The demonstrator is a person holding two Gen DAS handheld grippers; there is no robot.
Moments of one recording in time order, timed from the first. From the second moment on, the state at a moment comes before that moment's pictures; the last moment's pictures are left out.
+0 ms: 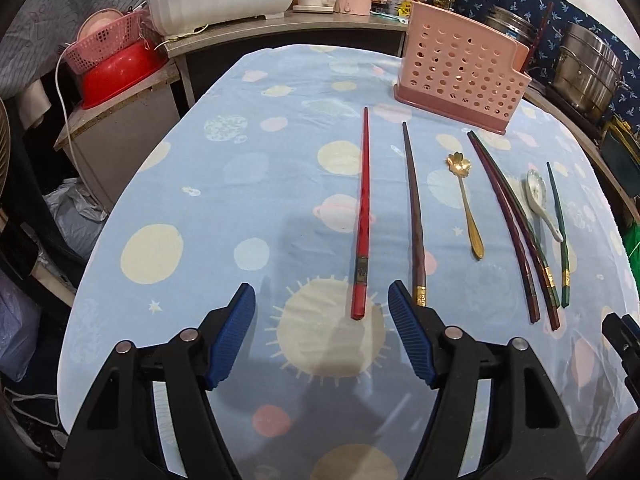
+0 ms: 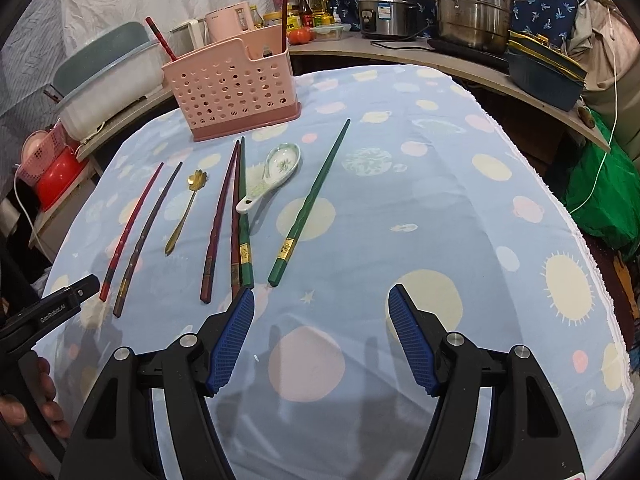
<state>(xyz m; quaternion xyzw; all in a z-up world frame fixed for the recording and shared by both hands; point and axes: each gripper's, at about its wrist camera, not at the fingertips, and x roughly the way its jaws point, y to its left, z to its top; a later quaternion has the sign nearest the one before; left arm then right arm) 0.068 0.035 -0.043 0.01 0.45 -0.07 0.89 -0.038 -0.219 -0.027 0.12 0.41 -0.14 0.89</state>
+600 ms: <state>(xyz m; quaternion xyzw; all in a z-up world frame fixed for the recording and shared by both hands) 0.082 0.015 -0.058 0.03 0.46 -0.09 0.88 -0.005 -0.222 -0.038 0.12 0.43 -0.14 0.89</state>
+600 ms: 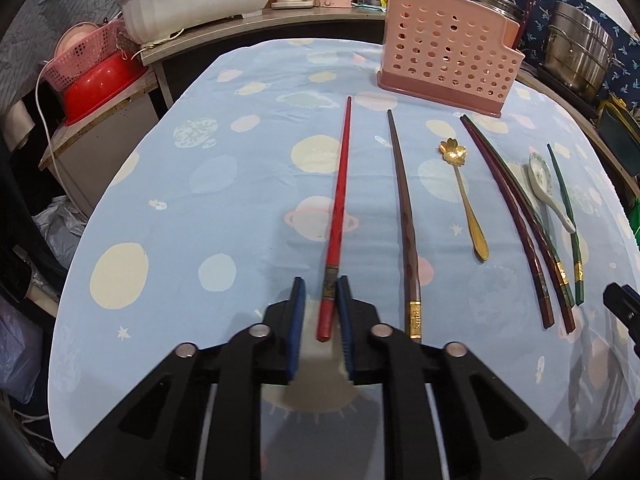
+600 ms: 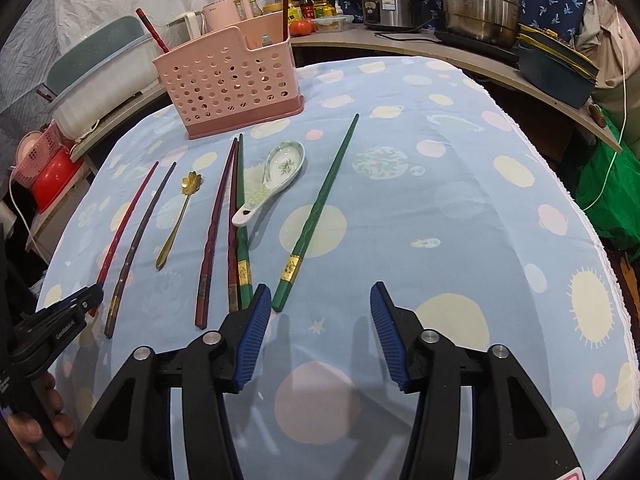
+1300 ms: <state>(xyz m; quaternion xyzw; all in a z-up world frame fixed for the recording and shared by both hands) 0.083 0.017 -0.059 0.02 0.46 -0.10 0.88 0.029 -0.217 -0.059 0.11 0.45 -0.15 0.87</state>
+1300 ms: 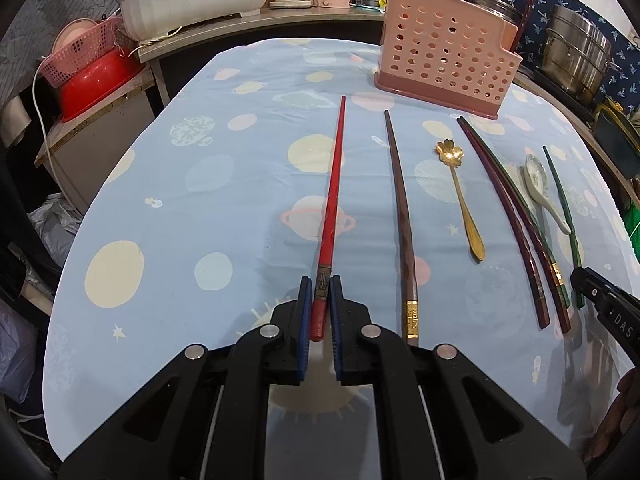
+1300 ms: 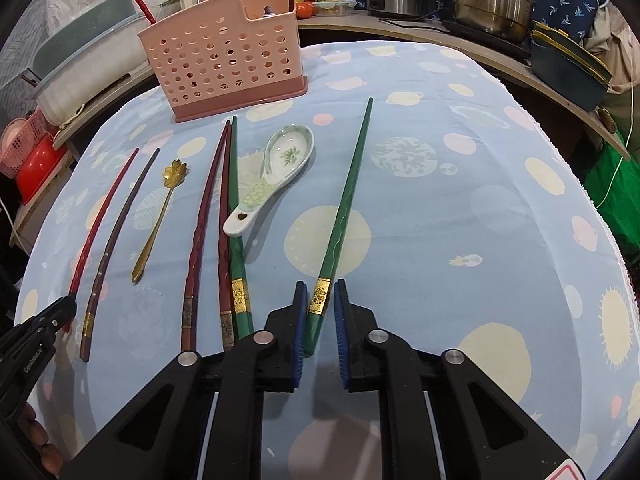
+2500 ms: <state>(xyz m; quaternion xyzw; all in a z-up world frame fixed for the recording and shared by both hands) 0.033 0.053 0.013 -0.02 0.43 -0.12 0.89 -0.057 -0.222 0.026 0.11 0.39 -0.13 0.91</state>
